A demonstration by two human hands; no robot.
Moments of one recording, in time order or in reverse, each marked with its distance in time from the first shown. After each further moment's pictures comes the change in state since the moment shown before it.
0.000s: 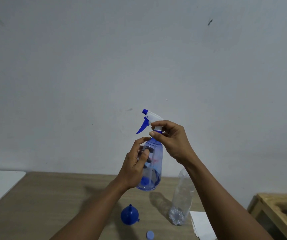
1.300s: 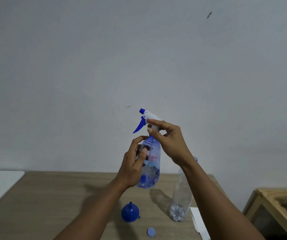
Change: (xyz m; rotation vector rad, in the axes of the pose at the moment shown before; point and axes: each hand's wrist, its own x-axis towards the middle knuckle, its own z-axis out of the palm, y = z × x) left_hand 0.000 -0.011 0.002 0.012 0.013 0.027; right_hand -0.003 0.008 0.014 0.033 0.051 0.064
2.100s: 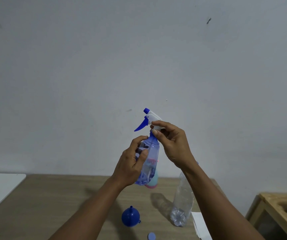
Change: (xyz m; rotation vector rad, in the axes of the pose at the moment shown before) left_hand 0.011 0.003 -0.013 0.210 0.013 0.124; right_hand -0.004 -0.006 -0.005 0.002 0.021 -0.119
